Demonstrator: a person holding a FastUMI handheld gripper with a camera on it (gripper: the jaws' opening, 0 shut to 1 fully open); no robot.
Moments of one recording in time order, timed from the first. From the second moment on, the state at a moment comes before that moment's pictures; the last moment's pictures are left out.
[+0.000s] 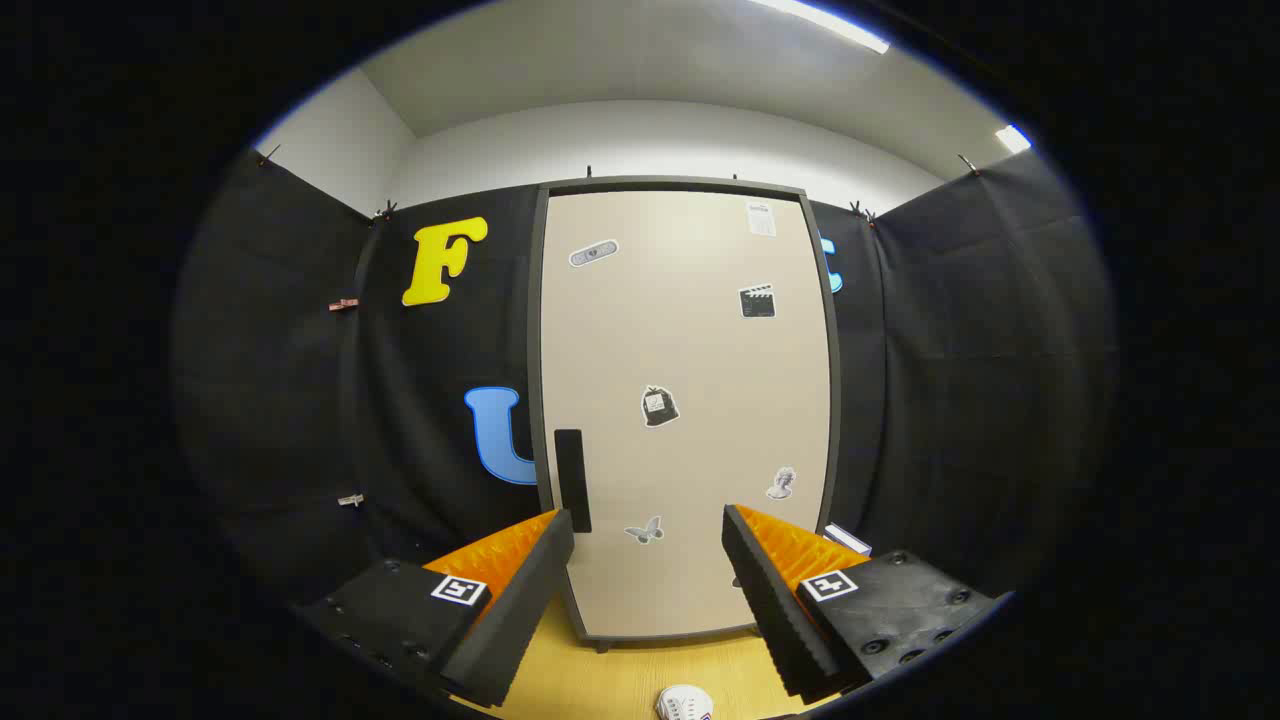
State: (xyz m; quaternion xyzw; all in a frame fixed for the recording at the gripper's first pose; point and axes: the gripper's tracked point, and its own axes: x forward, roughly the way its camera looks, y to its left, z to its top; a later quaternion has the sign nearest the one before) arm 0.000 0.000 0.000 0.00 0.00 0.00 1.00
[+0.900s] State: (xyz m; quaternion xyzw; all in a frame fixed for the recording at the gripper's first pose) arm 0.011 0.008 0.002 0.00 0.00 0.00 1.00
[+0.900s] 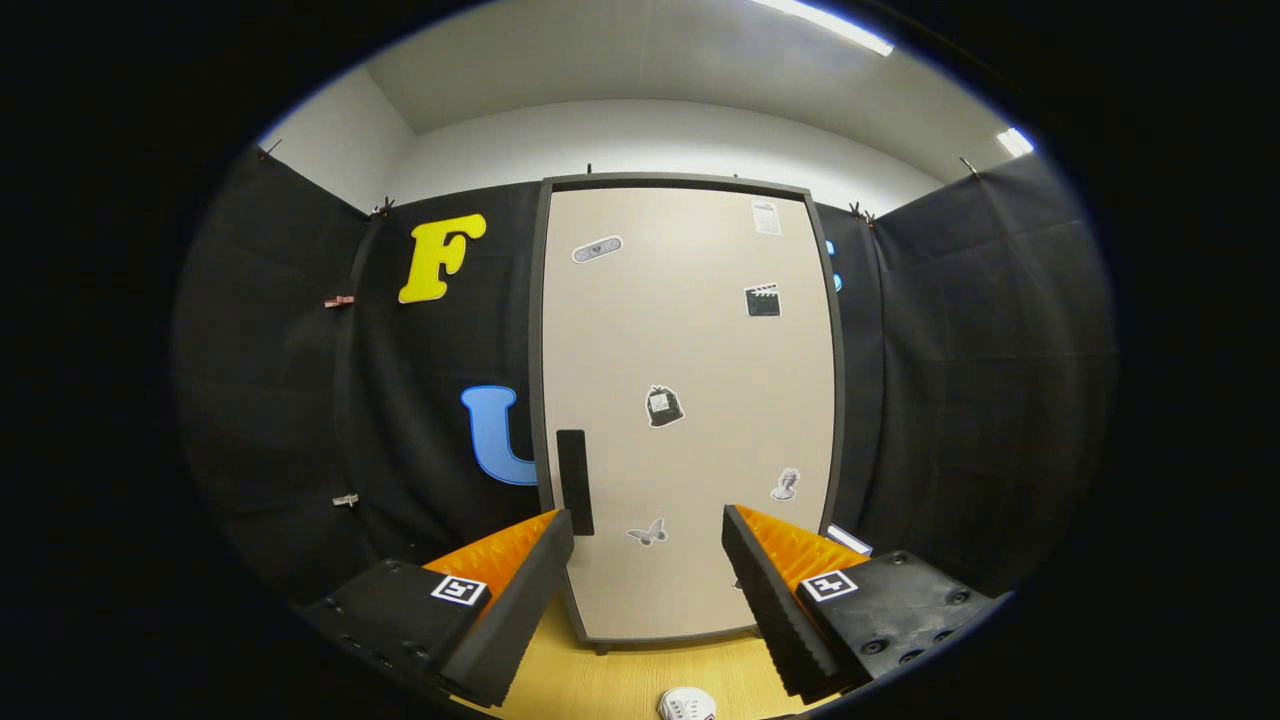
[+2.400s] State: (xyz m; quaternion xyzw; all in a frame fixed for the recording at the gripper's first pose) arm 0.192 0.072 -0.064 0.03 0.05 -0.01 1.00
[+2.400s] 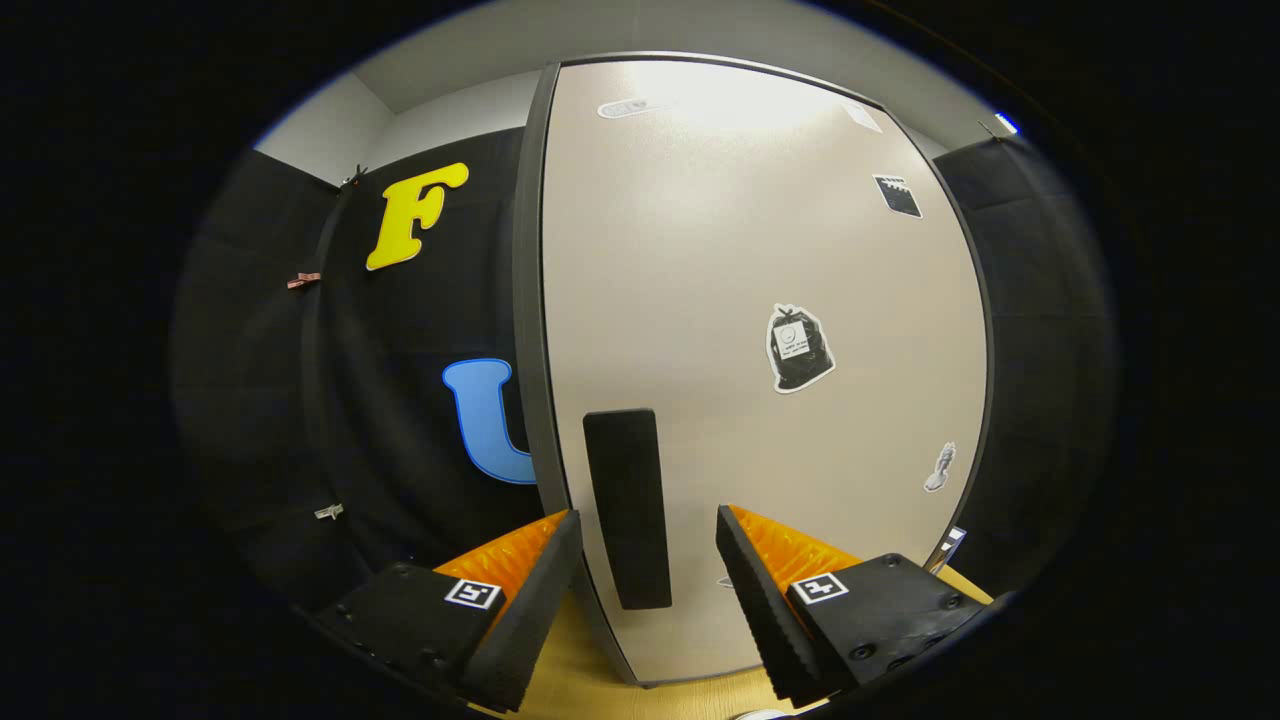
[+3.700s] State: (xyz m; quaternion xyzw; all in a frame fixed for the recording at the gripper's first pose) arm 0.163 0.075 -0.063 0.02 0.06 0.01 1.00
